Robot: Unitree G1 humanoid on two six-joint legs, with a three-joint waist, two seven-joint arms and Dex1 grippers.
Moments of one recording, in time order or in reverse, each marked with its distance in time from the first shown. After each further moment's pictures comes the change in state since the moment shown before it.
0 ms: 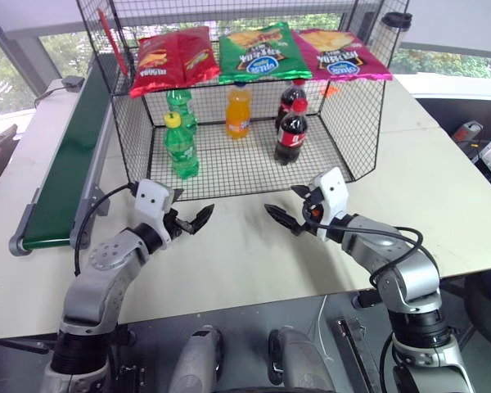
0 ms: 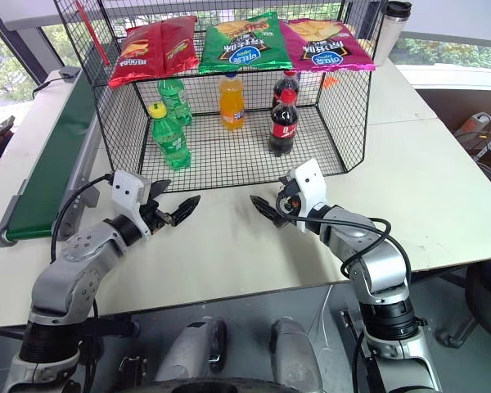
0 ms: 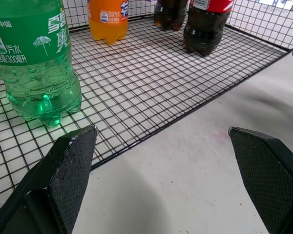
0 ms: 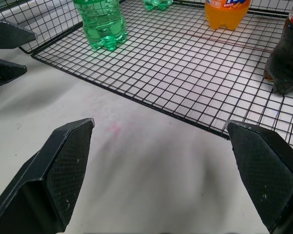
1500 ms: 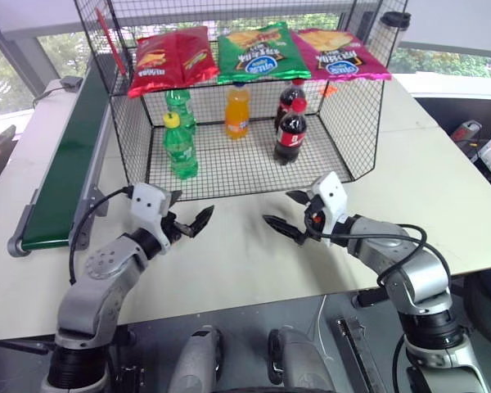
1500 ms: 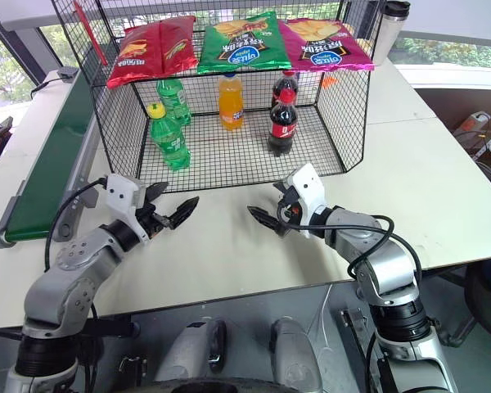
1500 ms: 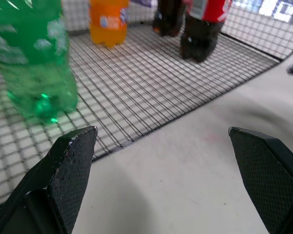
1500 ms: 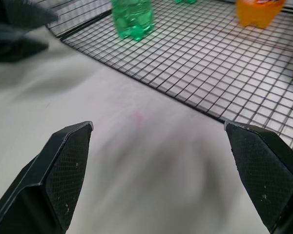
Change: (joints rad) left arm 0.061 -0.006 0.054 -0.132 -0.043 0.068 0.061; right arm 0.006 -0.101 0.041 -0.021 0.029 -0.026 0.151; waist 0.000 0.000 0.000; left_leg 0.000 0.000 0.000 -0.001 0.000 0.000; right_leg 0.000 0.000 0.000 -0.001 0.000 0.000
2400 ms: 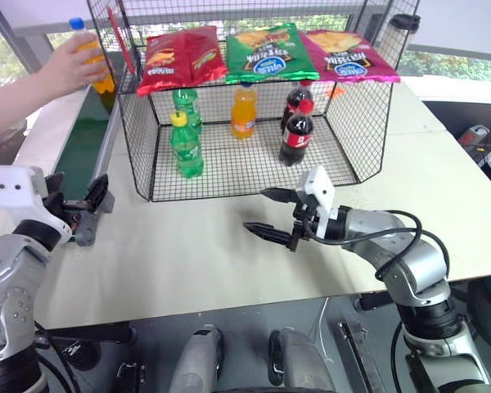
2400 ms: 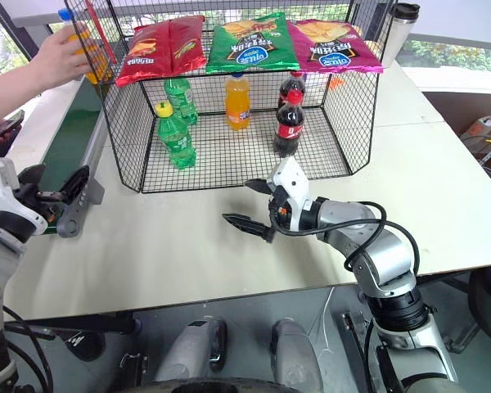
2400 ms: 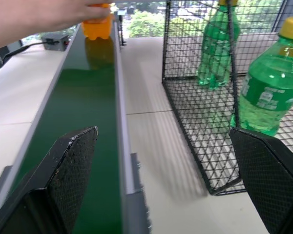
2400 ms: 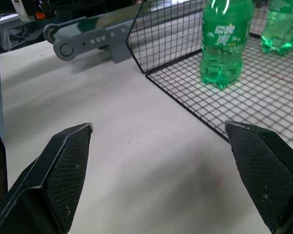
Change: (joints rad) left arm 0.026 0.155 0.471 0.063 -0.133 0.065 0.084; right arm -0.086 -0.003 0.041 -0.025 0.100 -0.023 0.125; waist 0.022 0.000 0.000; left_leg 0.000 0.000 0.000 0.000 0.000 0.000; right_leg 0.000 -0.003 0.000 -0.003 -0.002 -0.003
